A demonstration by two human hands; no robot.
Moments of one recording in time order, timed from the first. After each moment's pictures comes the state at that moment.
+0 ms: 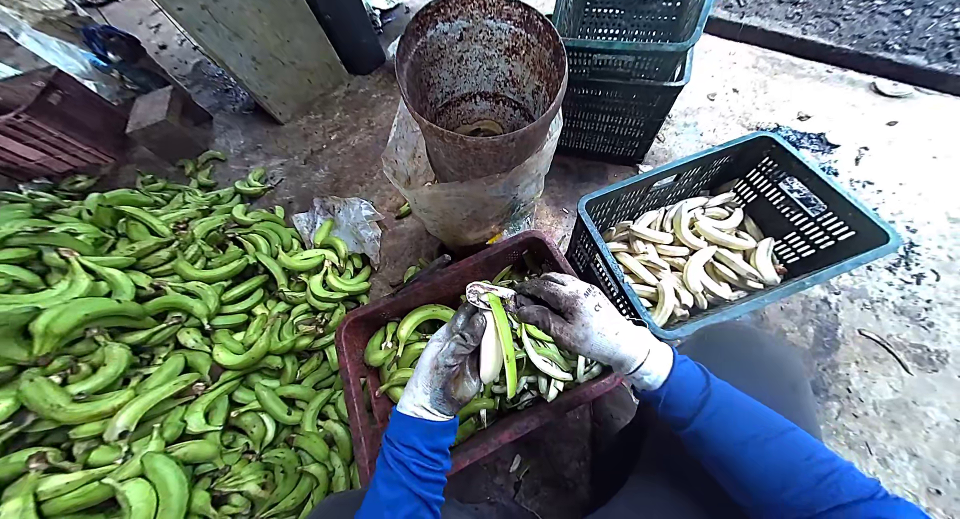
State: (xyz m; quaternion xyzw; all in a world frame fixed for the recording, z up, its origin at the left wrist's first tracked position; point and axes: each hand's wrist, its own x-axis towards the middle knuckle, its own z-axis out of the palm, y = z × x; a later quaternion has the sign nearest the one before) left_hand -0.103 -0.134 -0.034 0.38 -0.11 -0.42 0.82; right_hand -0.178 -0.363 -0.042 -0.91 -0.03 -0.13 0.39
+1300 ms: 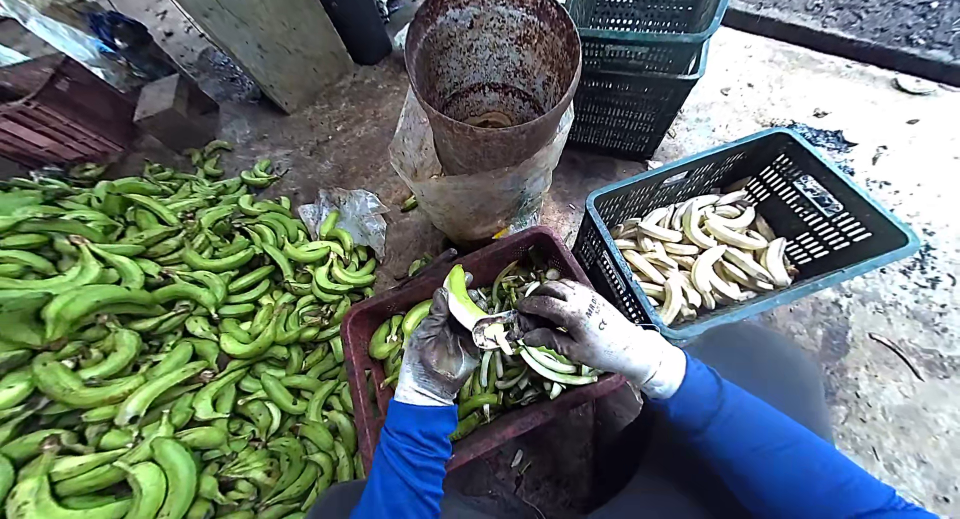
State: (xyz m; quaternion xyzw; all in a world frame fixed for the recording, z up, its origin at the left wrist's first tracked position) left_hand -0.088 -0.132 -0.034 0.30 0.00 -0.34 0.89; right_hand -0.184 -0.359 -0.050 -0.92 -0.16 -0.15 0.32
